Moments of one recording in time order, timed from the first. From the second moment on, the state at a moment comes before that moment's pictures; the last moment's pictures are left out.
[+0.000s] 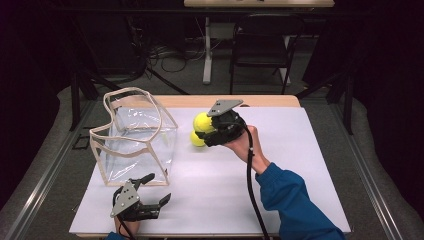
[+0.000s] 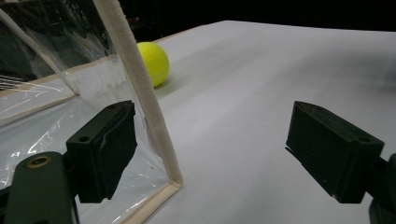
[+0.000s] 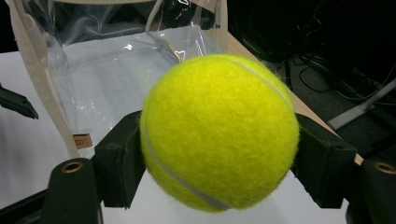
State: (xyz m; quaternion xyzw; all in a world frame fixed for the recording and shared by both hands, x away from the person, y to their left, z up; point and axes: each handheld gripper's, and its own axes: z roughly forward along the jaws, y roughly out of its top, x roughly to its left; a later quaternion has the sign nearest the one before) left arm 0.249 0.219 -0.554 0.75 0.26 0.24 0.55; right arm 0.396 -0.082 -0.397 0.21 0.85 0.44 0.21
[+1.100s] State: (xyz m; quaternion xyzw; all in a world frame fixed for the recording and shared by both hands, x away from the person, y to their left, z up) left arm 0.248 0.218 -0.554 0.76 0.26 0.24 0.55; right arm 0.409 -0.055 -0.380 0.20 0.85 0.45 0.20
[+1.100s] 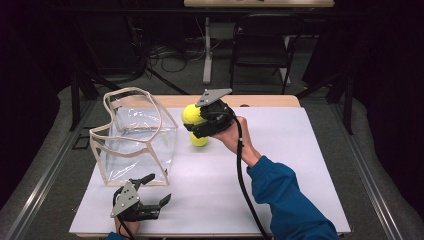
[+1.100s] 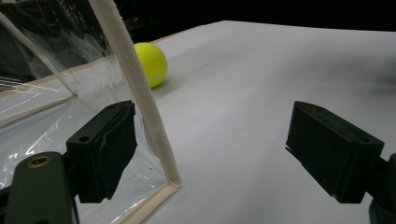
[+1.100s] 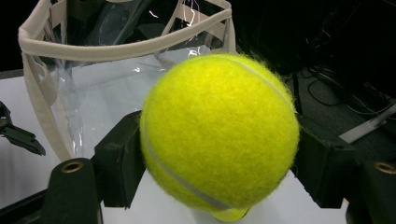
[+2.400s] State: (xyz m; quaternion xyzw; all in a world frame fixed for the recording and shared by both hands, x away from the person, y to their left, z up) left arm 0.248 0.220 -0.553 0.75 0.26 0.24 0.56; right arm 0.418 -0.020 -0.353 0.17 0.85 0.45 0.20
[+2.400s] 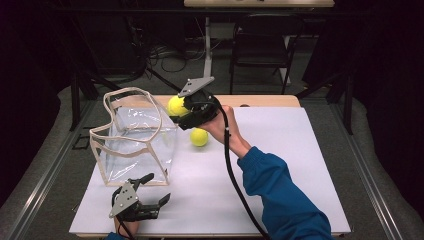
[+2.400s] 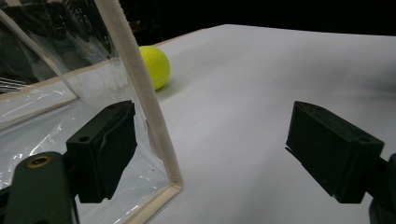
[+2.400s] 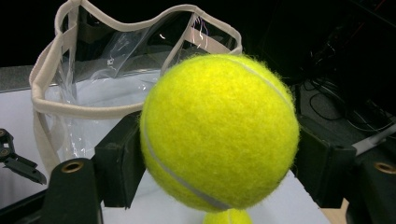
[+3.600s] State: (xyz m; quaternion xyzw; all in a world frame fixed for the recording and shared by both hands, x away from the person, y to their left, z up) left arm 0.248 0.222 -0.553 0.75 0.26 0.24 0.56; right arm 0.417 0.011 -0.341 0.15 0.85 0.47 0.20
